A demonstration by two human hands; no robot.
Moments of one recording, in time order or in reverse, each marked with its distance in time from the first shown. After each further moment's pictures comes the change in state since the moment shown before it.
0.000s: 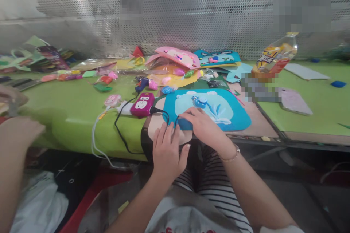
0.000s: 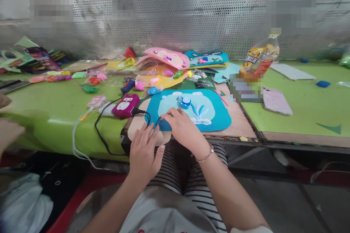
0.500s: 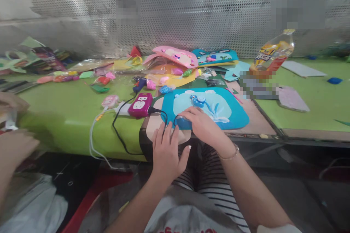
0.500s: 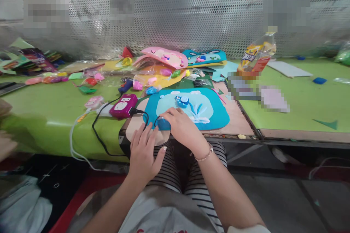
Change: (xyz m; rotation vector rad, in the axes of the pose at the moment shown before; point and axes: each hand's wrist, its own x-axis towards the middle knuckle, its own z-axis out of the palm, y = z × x) left_hand -0.003 -0.001 0.003 -0.023 0.006 0.021; right_hand 0.000 0.003 0.002 0.093 0.054 0.000
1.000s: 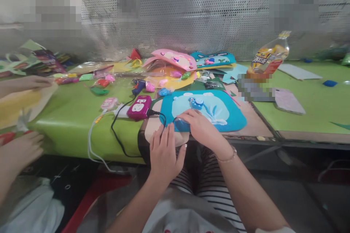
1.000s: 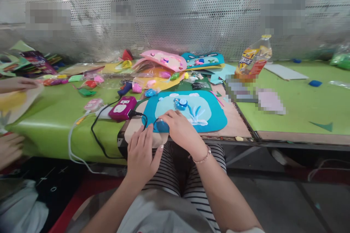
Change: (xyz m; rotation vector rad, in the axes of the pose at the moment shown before) left_hand 0.005 0.001 -0.001 0.063 -0.025 -0.042; right_hand 0.000 -0.001 -0.001 0.017 0.008 0.006
